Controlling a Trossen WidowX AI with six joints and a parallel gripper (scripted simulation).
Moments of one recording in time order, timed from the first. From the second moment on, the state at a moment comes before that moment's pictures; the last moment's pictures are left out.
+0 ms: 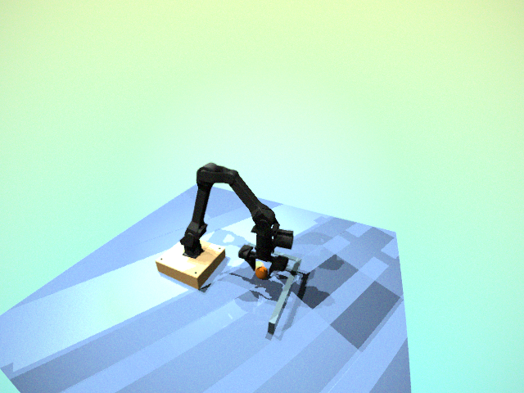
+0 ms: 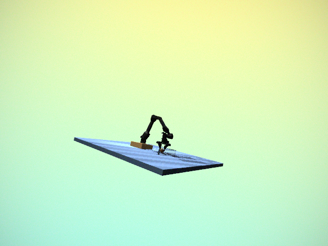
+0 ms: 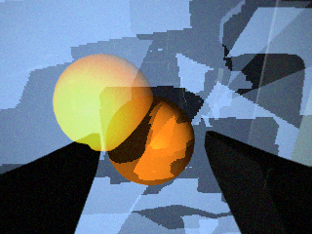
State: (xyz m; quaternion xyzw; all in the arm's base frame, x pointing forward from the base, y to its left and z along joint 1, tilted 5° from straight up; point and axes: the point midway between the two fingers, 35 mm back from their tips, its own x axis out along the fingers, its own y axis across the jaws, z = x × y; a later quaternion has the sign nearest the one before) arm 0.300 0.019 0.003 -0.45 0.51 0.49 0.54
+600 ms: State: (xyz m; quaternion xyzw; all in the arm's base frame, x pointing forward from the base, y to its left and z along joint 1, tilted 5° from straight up) arm 0.301 0.017 0.024 -0.45 0.52 0.50 0.54
